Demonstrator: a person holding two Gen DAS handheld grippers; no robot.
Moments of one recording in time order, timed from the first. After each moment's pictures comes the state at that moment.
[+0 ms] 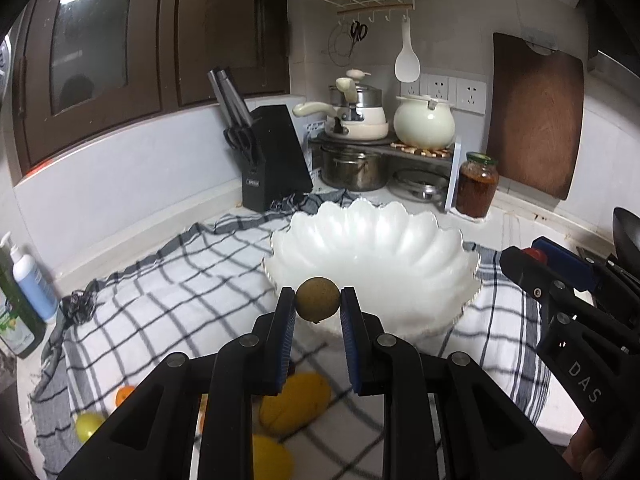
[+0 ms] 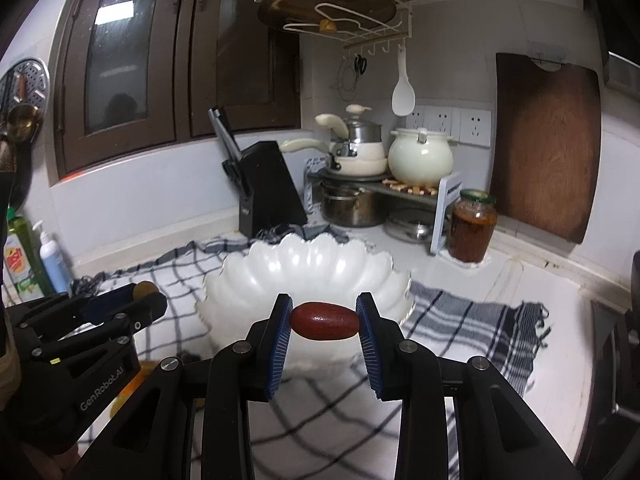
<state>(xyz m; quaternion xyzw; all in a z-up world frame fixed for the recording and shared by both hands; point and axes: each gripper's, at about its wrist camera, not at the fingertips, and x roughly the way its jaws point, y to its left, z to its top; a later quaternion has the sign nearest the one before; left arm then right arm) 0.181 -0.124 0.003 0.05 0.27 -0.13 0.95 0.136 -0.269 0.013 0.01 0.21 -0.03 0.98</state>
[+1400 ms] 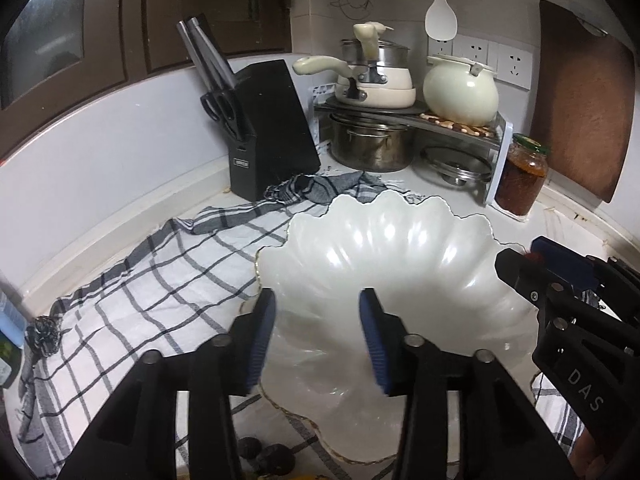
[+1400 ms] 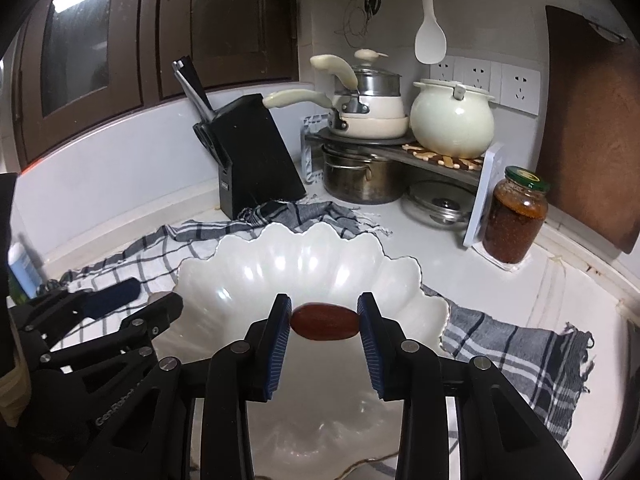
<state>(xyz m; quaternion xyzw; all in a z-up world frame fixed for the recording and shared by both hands) 0.305 -0.153 -0.030 0.06 0.33 -0.11 0.93 0.270 -0.293 -0.017 0.01 0.30 -0.01 0.96</state>
